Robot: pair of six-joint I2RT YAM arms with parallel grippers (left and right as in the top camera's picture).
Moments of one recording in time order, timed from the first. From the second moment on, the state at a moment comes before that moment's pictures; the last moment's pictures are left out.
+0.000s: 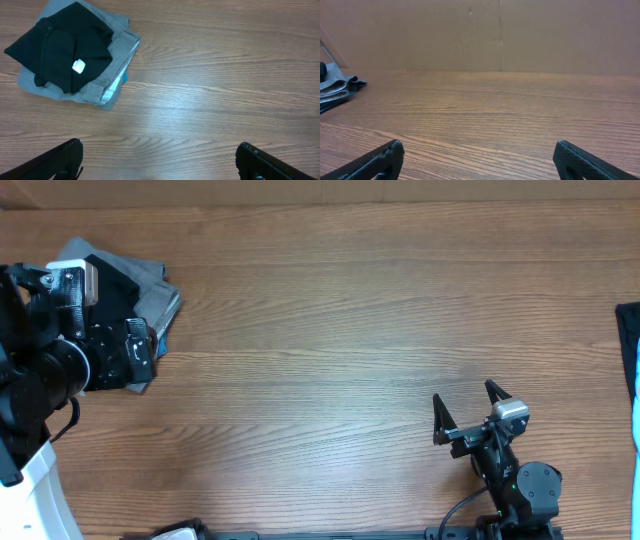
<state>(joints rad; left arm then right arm) 0.25 1.32 2.01 -1.62 0.20 0.08 0.06 0.01 0.06 -0.13 -0.22 0.07</state>
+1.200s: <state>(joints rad) 0.03 0.56 0.83 -0.53 0.28 0.02 0.06 0.01 0.06 -0.13 -0.23 0.07</state>
